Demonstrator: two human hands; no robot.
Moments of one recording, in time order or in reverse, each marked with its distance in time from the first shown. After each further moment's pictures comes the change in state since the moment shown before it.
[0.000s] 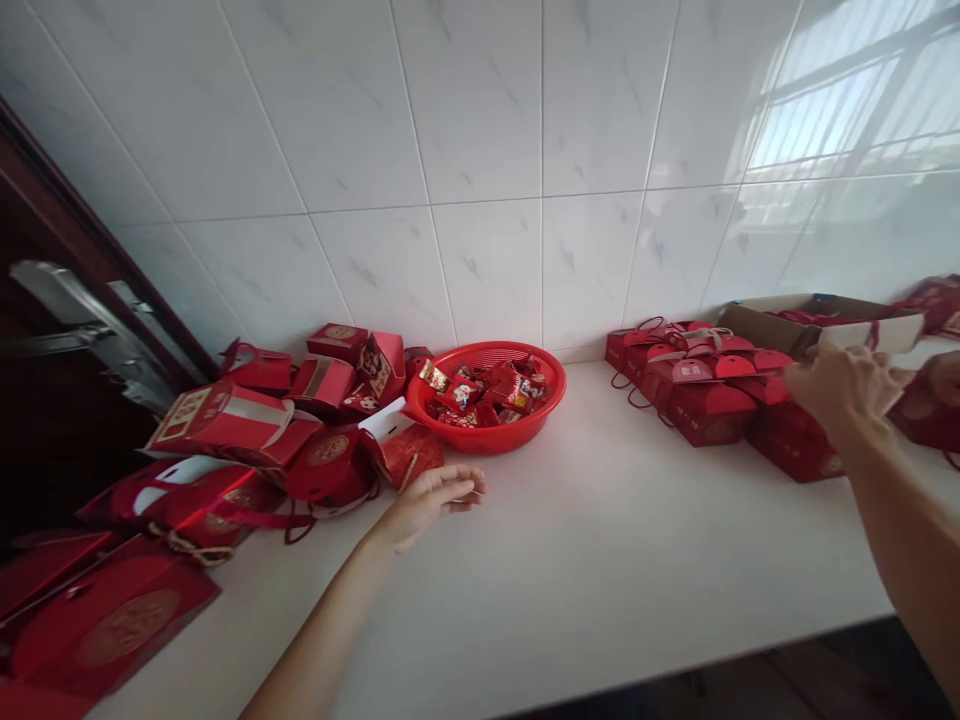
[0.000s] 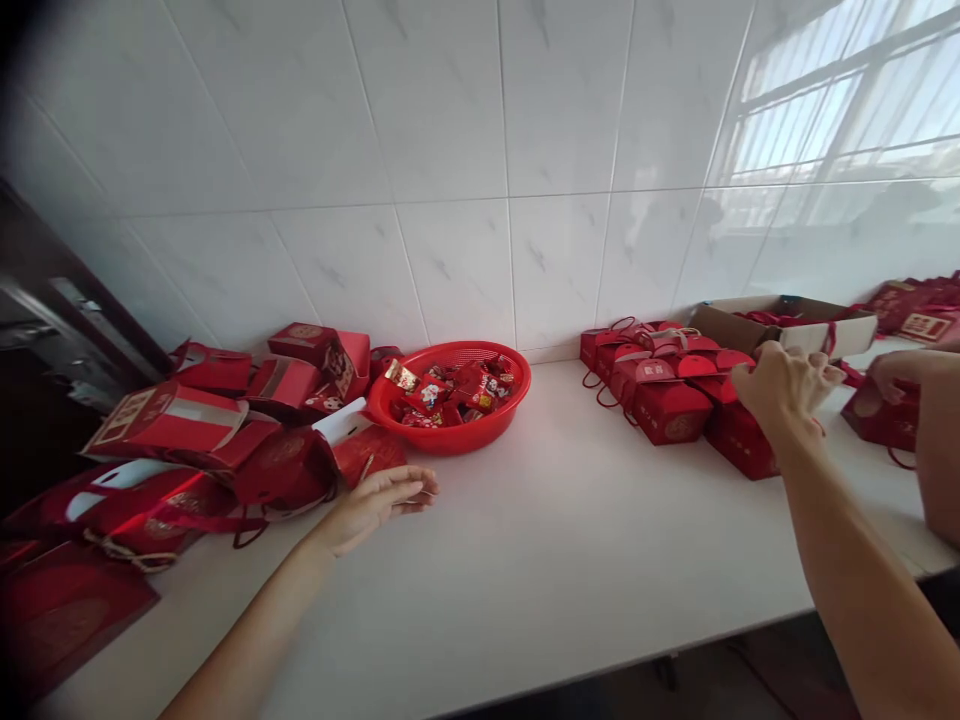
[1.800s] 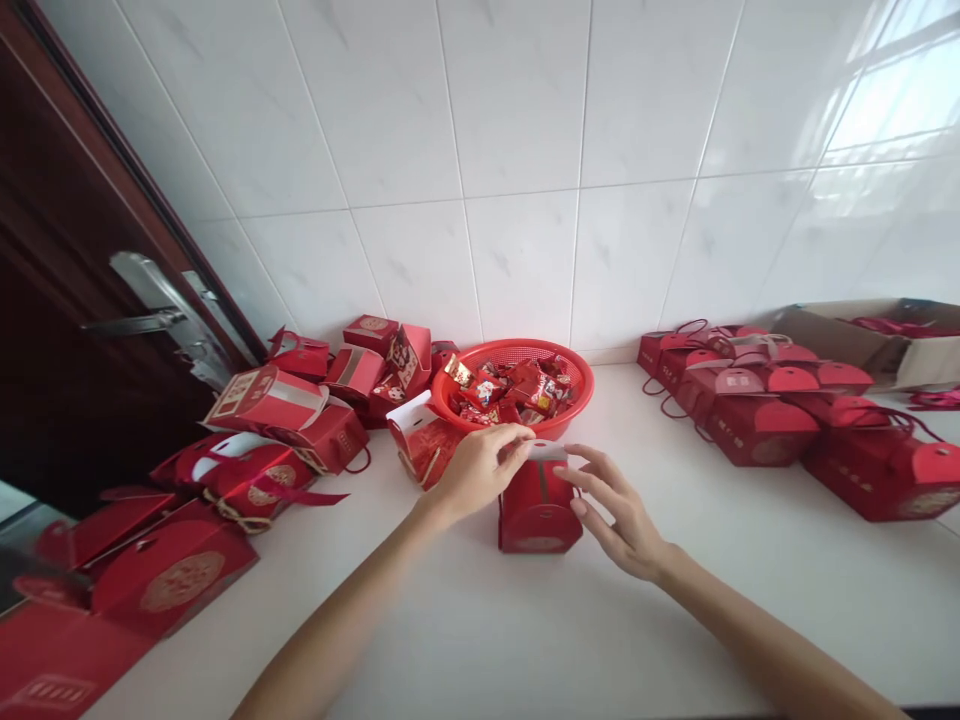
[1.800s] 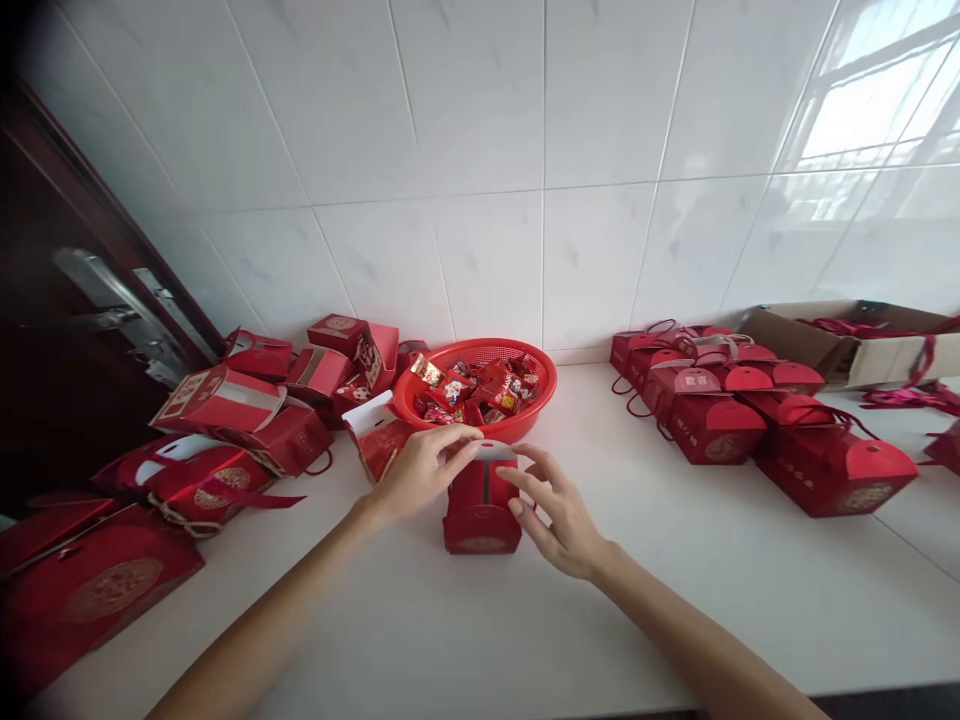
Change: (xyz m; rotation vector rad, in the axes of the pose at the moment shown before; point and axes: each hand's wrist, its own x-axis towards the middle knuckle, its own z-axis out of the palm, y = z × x) left_hand 0.017 0.042 0.047 0.844 0.143 0.627; right_hand -0.238 -0.097 0.038 0.952 -0.666 -0.940
